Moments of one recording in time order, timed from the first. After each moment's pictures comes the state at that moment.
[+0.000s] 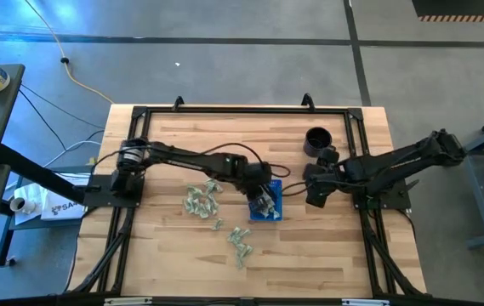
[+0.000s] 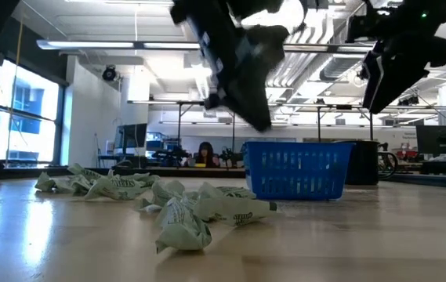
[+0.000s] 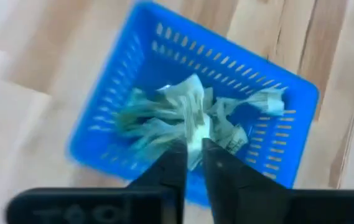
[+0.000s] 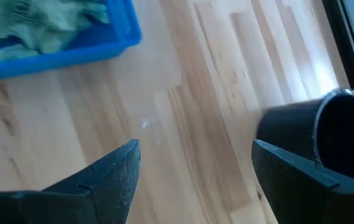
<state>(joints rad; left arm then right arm) -0.04 1.99 1.60 -0.63 -0.01 -0.41 0.23 1.18 0.87 -0.97 0.47 0.45</state>
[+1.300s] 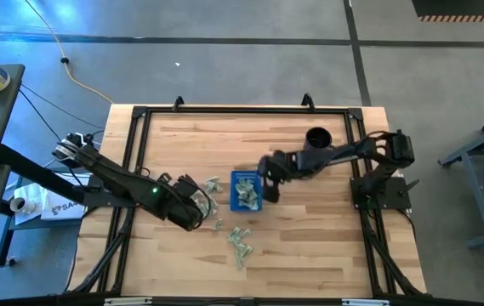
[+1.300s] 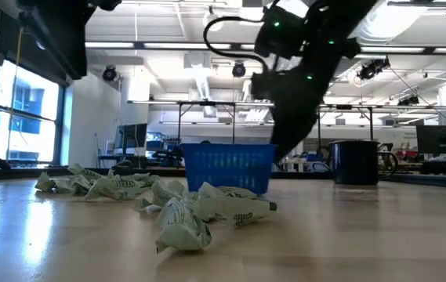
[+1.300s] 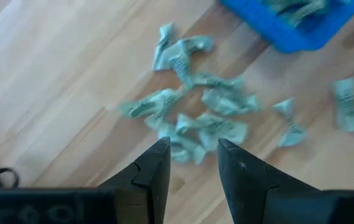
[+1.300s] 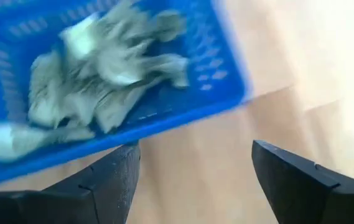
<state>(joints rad) -0.47 1.45 1.20 -1.23 -0.44 -1.21 -0.06 1.72 1.03 -0.37 0.08 0.25</state>
